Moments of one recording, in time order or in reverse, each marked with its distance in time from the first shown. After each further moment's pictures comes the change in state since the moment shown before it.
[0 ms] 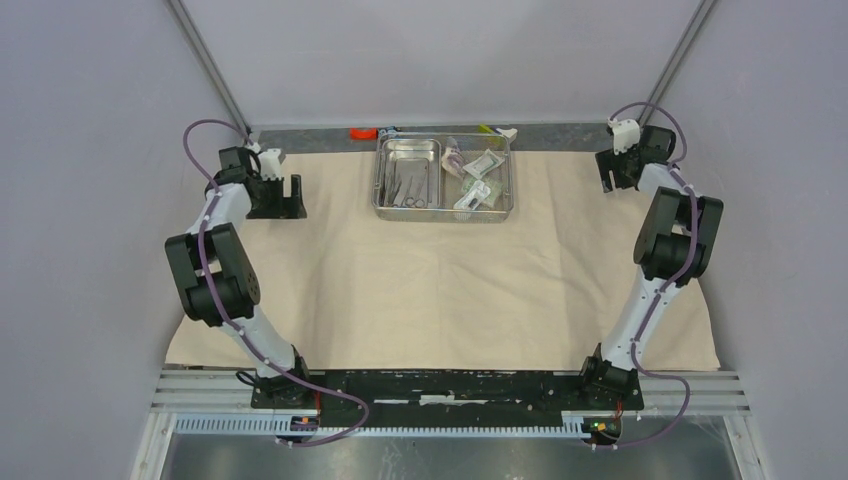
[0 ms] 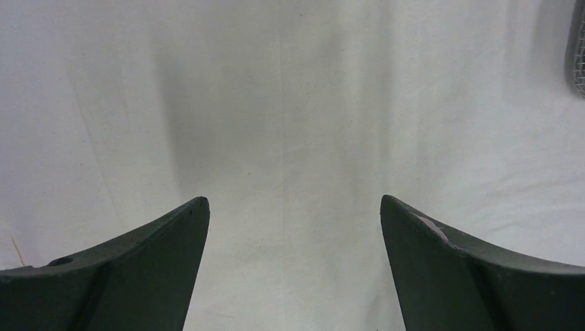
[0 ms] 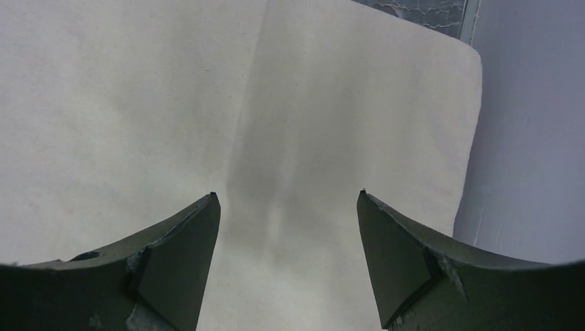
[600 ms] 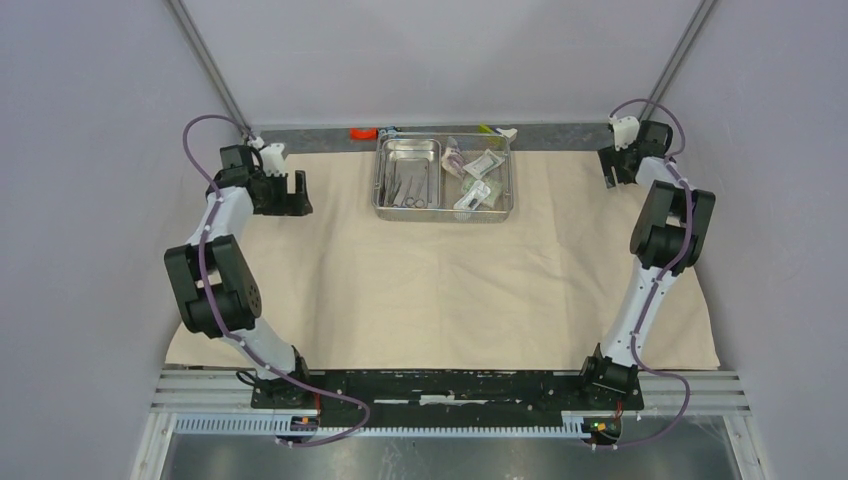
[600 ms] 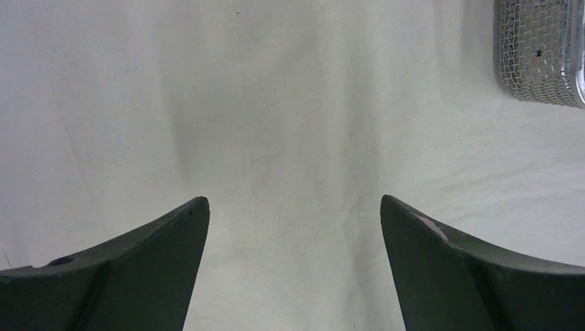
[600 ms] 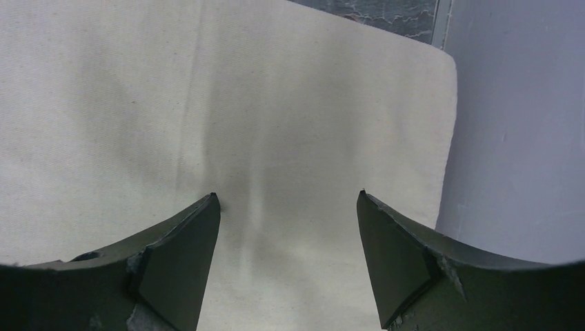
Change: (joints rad) left arm -0.026 -0.094 -0.039 0.014 0.060 -0.010; right arm 0.004 0.176 0.189 -0.037 0.109 -0.006
